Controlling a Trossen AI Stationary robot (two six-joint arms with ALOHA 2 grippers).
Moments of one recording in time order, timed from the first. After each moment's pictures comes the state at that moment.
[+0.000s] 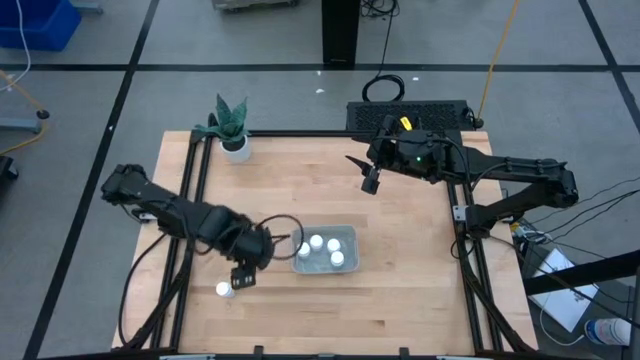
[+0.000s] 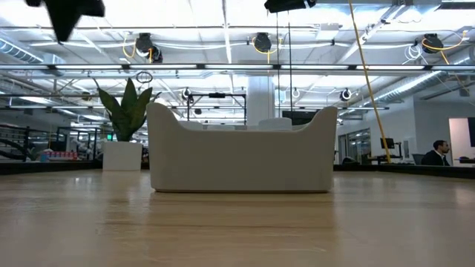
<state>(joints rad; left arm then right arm) -0.41 1.52 1.43 -1.36 0.08 -0.65 -0.11 1.26 1.26 -0.32 0.34 -0.25</state>
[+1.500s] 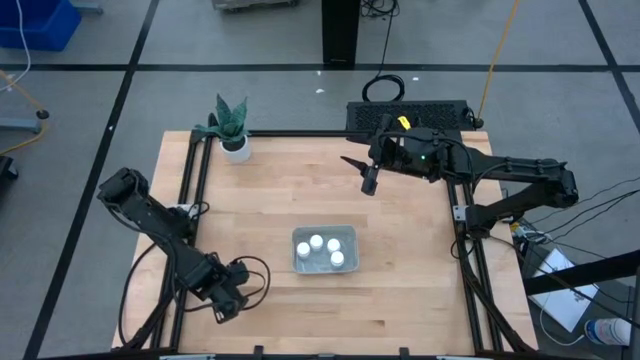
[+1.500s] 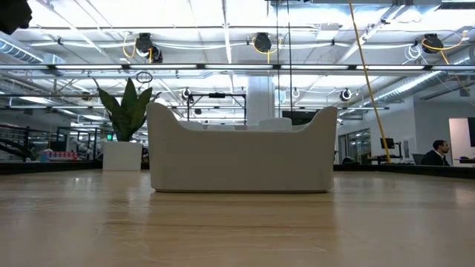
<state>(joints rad) -0.76 1.54 1.07 -1.08 0.18 -1.23 -0.11 1.26 1.26 -0.22 0.26 -0.23</state>
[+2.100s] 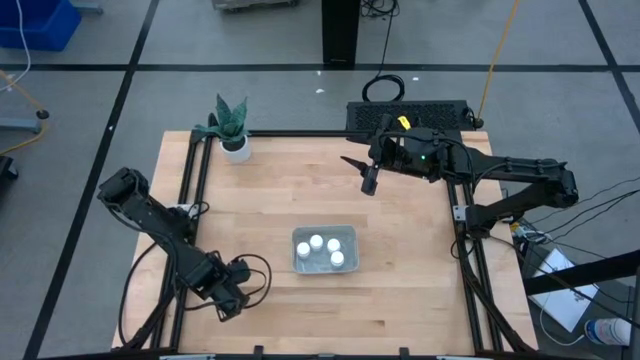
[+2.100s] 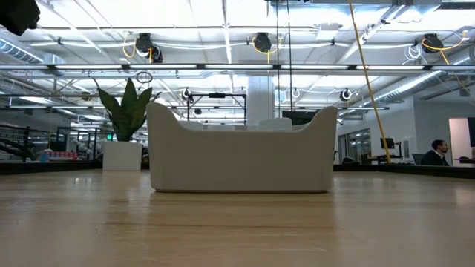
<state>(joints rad) -0.75 1.54 1.07 -1.07 0.14 -1.23 -0.11 1.26 1.26 -0.22 0.26 -0.23</state>
